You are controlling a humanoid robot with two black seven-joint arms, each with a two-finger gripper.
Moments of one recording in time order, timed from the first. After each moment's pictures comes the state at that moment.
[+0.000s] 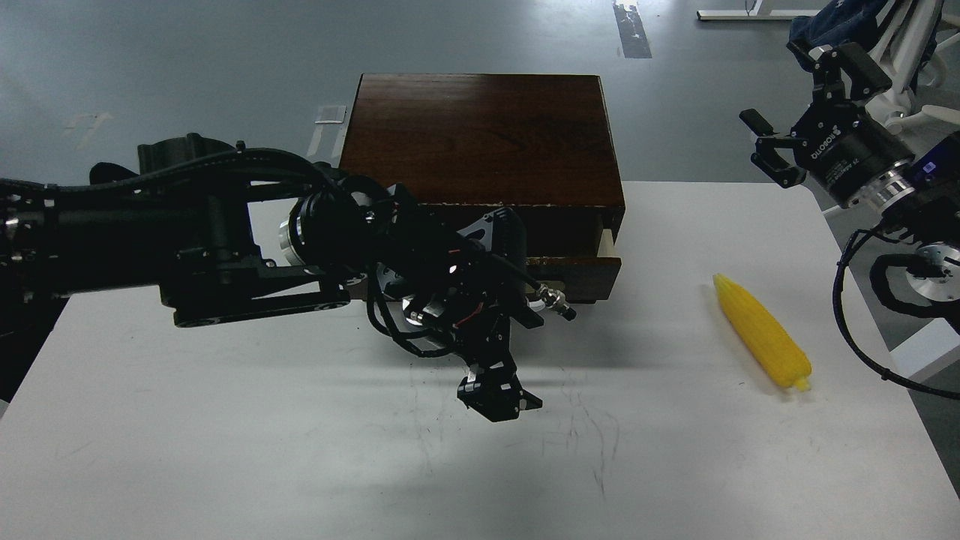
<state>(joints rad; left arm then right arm) -1.44 0.30 0.08 -1.45 2.00 -0.49 -0.49 0.83 -0.63 0.51 0.79 -0.21 0.49 0.47</state>
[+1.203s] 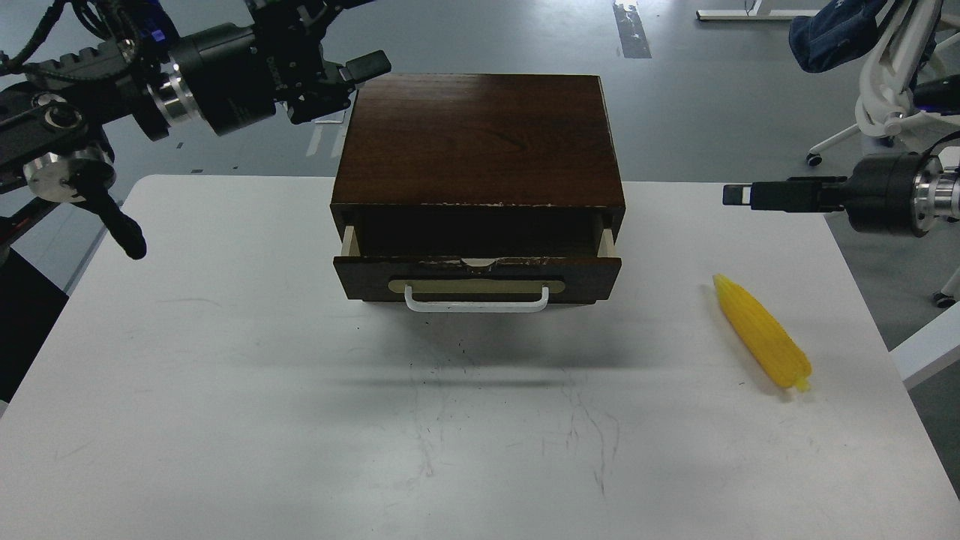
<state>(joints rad) -1.18 0.73 -0.30 -1.16 0.42 -0.49 -0.49 1.19 -0.96 0.09 1.16 -1.42 0.49 0.47</state>
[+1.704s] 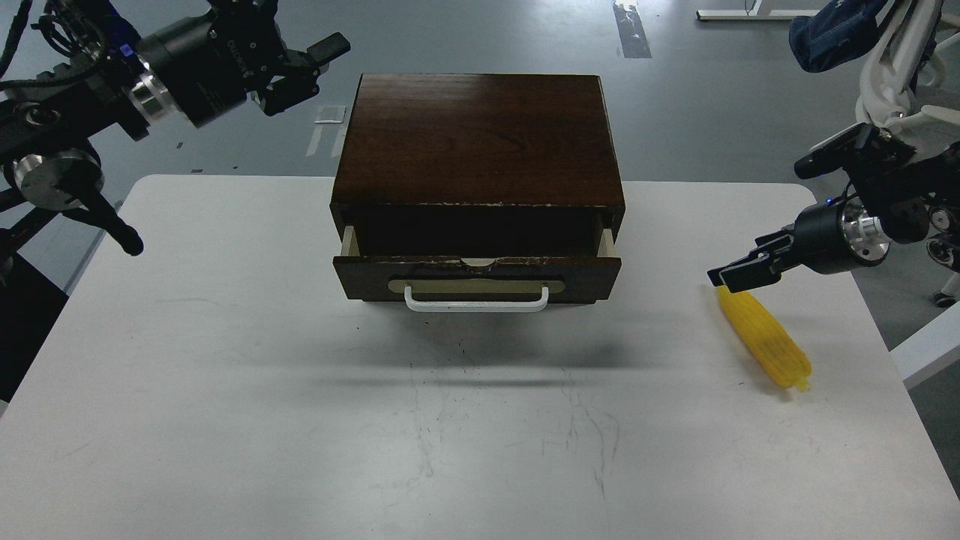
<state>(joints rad) -1.14 0.72 -0.32 -1.09 0.34 -0.49 -0.49 1.32 -0.77 -0.25 1.05 -1.65 0.49 0.47</state>
